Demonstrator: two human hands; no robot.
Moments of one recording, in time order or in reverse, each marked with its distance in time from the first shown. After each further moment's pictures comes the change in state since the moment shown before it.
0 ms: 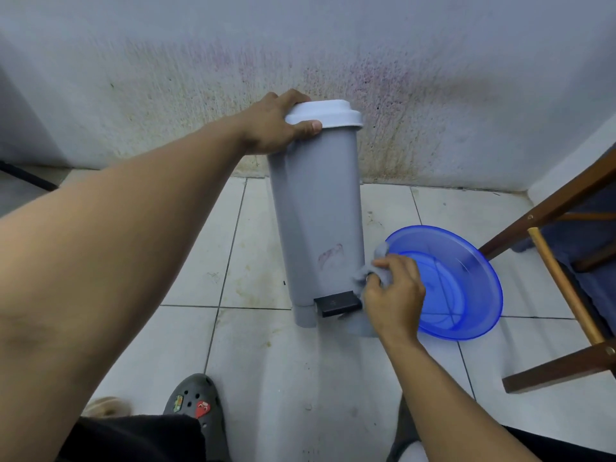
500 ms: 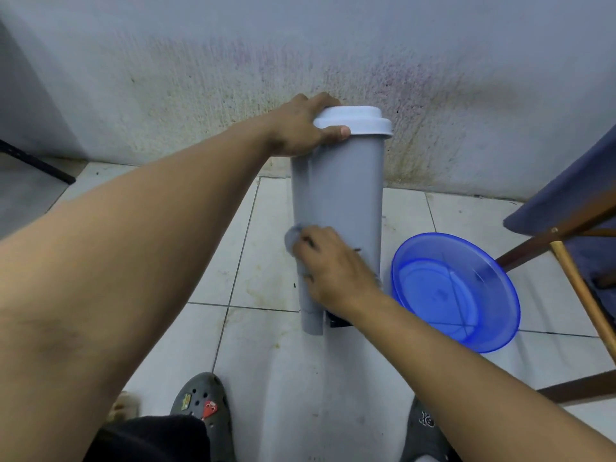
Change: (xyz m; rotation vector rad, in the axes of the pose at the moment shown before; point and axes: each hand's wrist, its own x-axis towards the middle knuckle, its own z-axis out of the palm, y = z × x) left_hand 0.003 0.003 0.001 0.008 -0.026 0.045; right_hand 0.018 -0.087 0.052 -0.274 -0.494 -0.857
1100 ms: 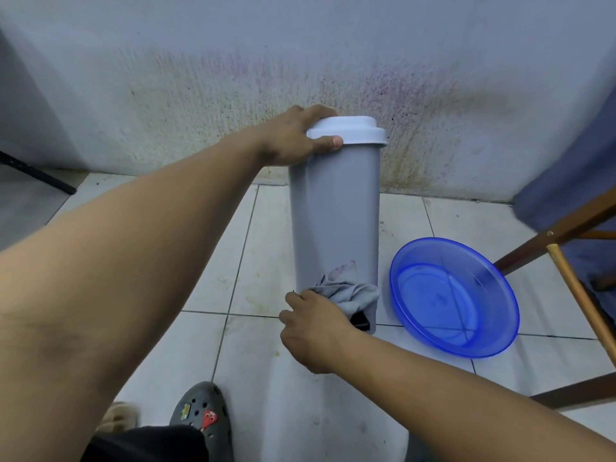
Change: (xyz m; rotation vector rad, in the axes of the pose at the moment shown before) left_hand -0.003 -0.004 -0.003 0.011 -0.023 0.021; right_hand -0.026 -0.043 0.007 -0.471 -0.734 -0.463
